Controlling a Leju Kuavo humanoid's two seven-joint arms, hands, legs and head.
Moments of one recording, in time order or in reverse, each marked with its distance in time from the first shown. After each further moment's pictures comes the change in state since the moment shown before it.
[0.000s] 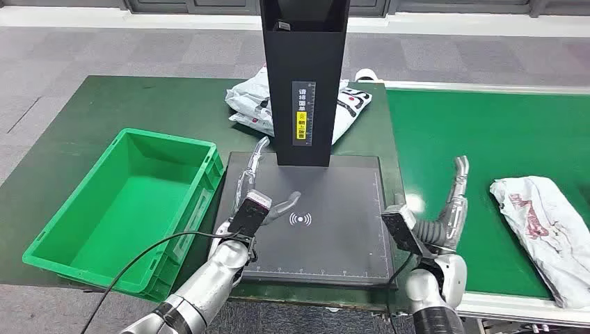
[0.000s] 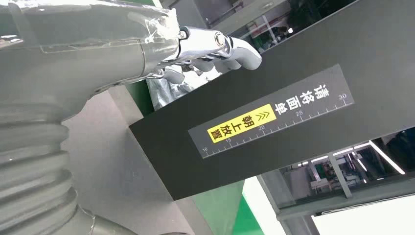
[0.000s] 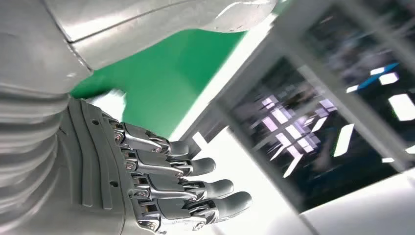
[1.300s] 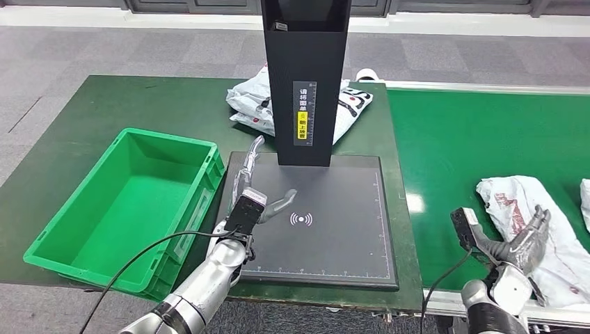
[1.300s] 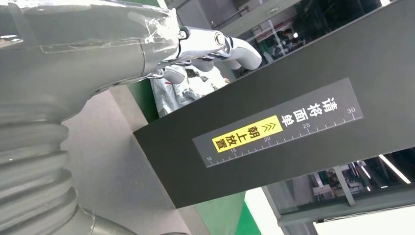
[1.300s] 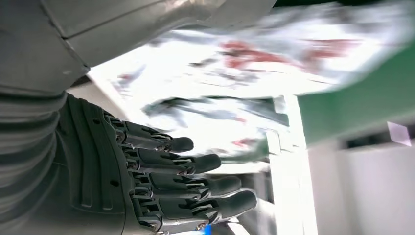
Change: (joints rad) left arm 0.002 0.004 0.017 0.000 0.011 -0.002 0.000; right arm -0.129 -0.203 -0.329 0.425 0.507 0.008 0.540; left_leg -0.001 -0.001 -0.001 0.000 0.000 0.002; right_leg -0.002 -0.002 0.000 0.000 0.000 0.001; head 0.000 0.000
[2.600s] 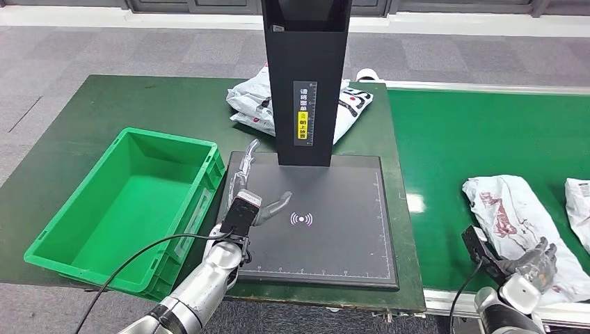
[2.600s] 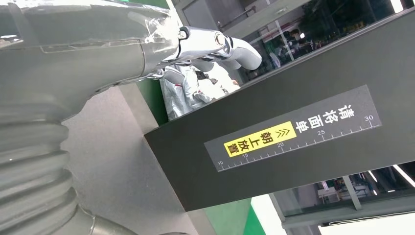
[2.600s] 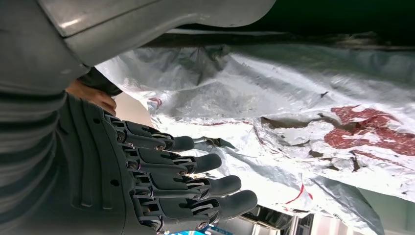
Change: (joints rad) left arm 0.015 0.016 0.002 -0.007 0.019 -0.003 0.000; right arm -0.091 -0.121 0.030 0.312 0.071 0.131 0.190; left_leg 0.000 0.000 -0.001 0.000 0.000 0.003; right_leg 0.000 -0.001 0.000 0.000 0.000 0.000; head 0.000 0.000
